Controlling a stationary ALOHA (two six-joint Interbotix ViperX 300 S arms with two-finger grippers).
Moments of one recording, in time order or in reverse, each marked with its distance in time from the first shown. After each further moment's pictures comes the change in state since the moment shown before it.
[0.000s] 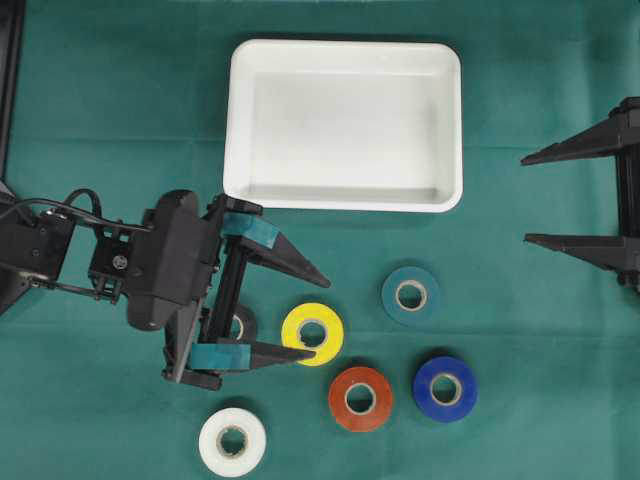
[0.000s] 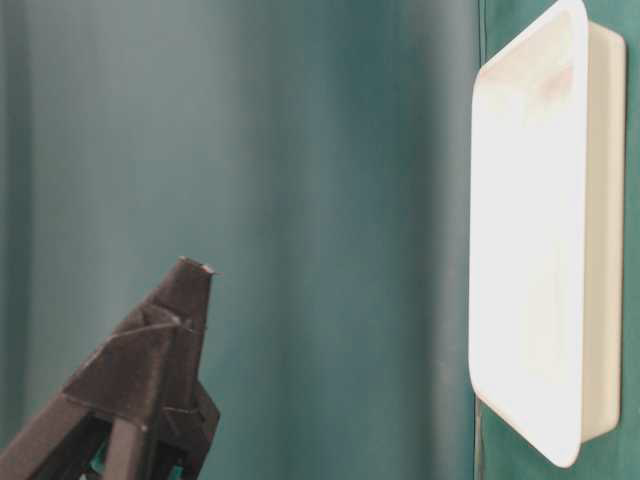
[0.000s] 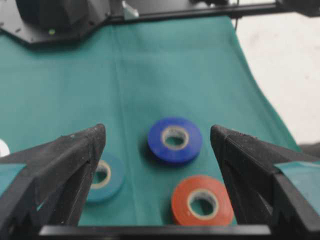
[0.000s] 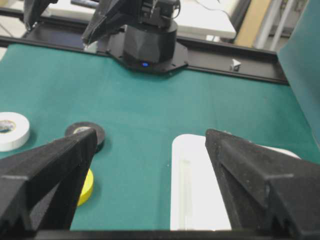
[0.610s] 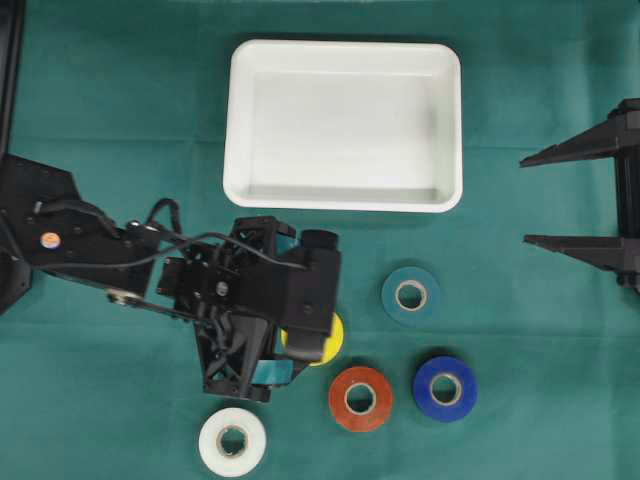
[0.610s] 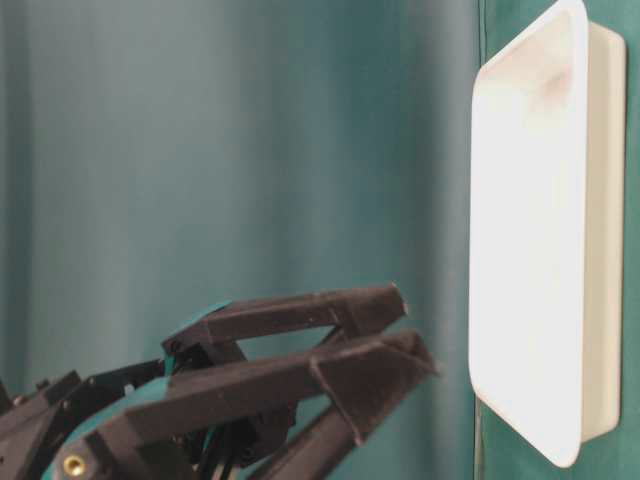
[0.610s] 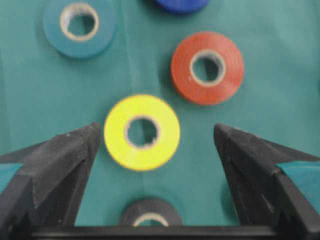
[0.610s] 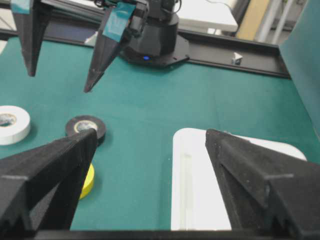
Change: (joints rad) left arm -0.005 0.209 -0.356 0.000 0.790 -0.061; right arm 0.000 0.000 0.000 0.000 0.018 0.000
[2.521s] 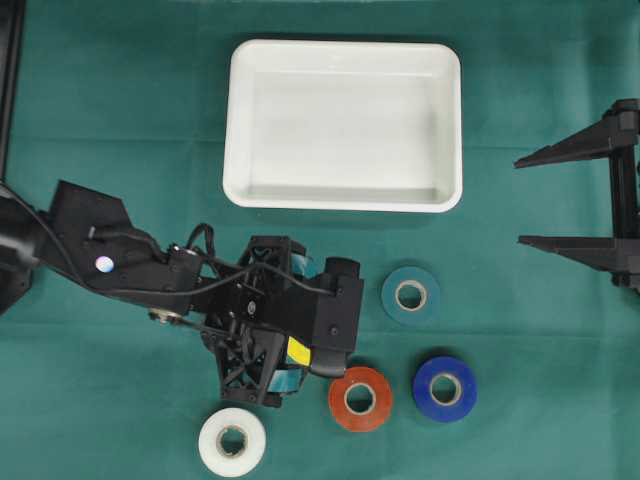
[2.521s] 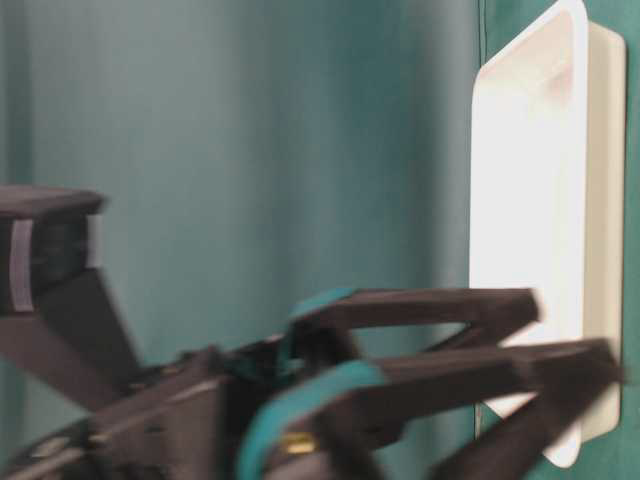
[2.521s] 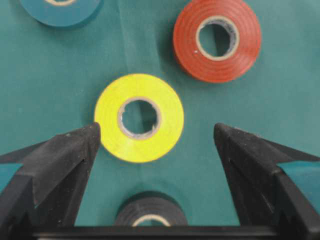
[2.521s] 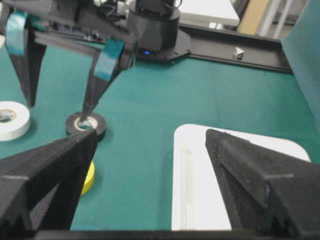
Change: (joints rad) left arm -0.011 0.107 0.044 0.003 -0.077 0.005; right arm -0.002 0.023 -0.017 0.000 0.021 0.000
